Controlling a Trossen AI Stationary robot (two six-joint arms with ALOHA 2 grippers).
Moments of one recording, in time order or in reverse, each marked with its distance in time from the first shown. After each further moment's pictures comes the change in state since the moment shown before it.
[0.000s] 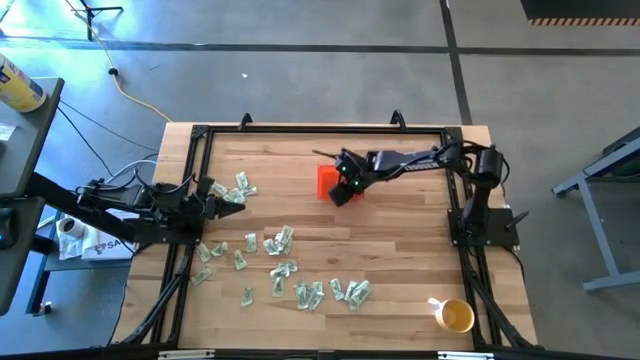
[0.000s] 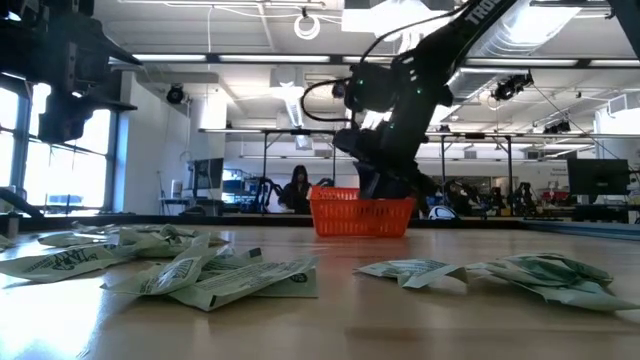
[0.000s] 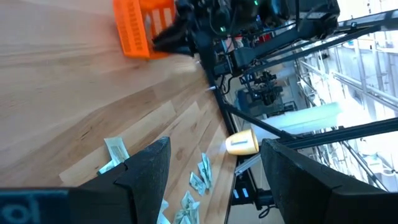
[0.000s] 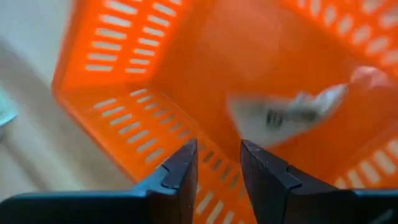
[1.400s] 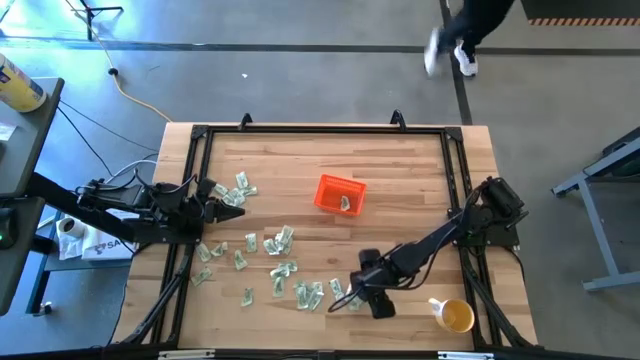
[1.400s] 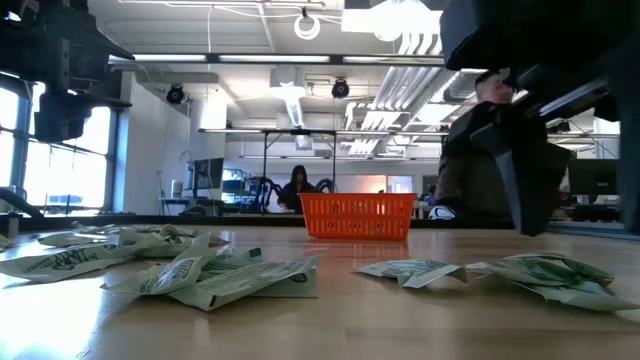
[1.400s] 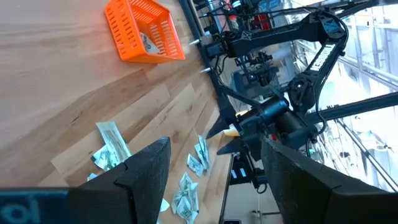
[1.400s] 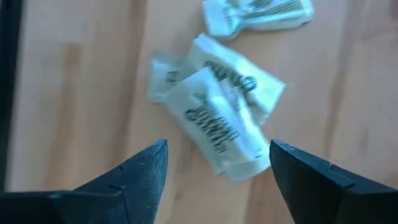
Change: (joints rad) left arm 0.000 0.000 0.000 -0.001 0.084 0.030; right arm 0.807 -0.020 0.000 -0.116 0.094 -0.255
